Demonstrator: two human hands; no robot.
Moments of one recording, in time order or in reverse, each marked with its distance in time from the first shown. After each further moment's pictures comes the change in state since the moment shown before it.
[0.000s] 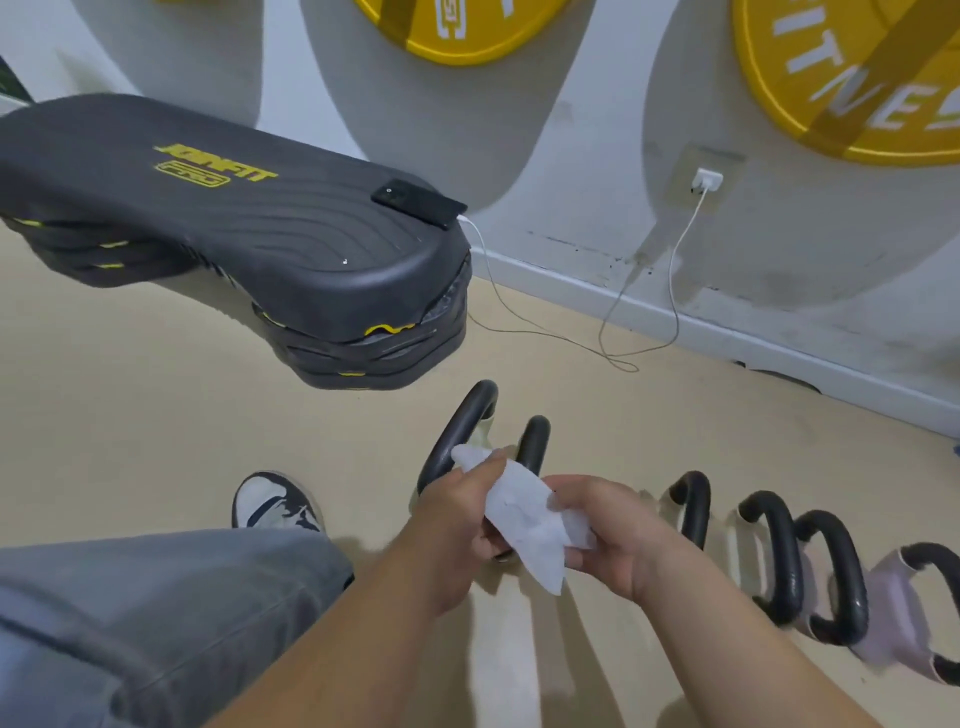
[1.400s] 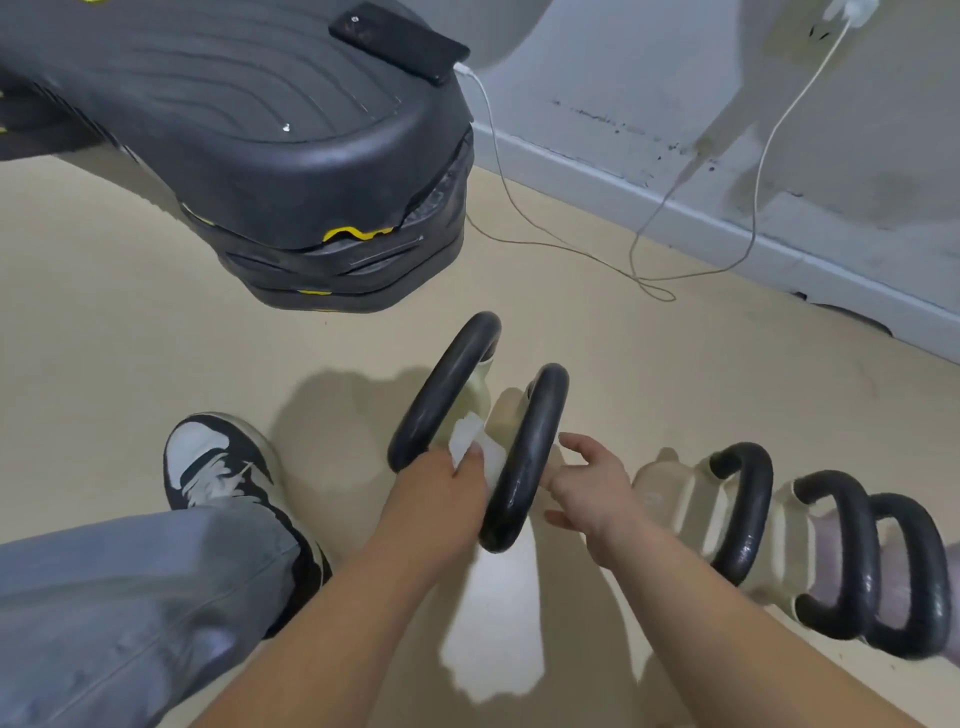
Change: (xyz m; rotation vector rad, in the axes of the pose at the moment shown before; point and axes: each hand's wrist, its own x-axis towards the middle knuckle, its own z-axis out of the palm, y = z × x) left_hand 0.063 -0.020 -0.018 0.767 0.351 -0.010; right_hand 0.118 0.033 0.000 -0.224 0.194 -0.011
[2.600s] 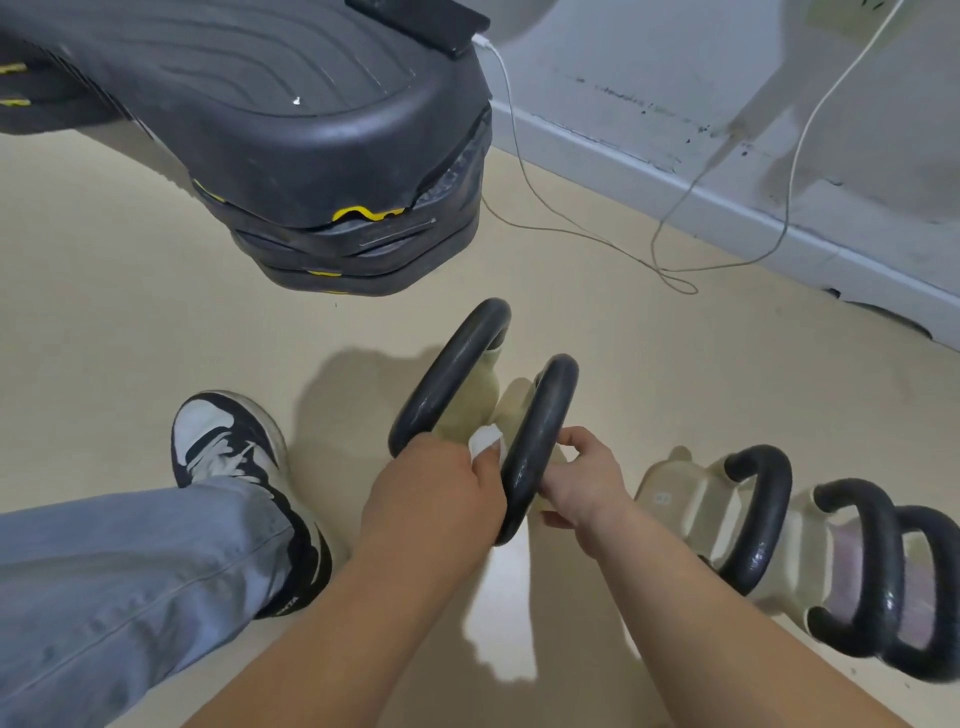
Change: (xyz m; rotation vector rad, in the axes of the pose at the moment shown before) left_hand -0.010 0.006 0.005 0.477 0.241 0.216; right_hand 0.019 0.004 0.014 -0.144 -0.002 -0.017
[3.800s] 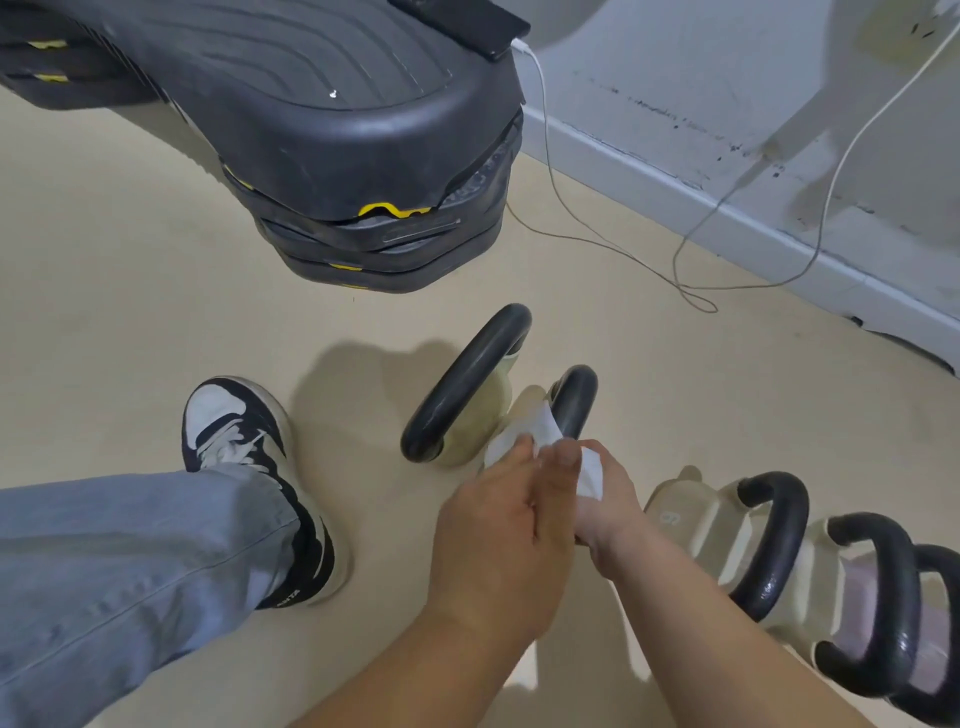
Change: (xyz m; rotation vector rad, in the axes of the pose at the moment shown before) left_hand -0.030 0.022 0.026 -0.494 0.038 0.141; right_hand -0.002 0.002 -0.010 0.066 -0.132 -0.038
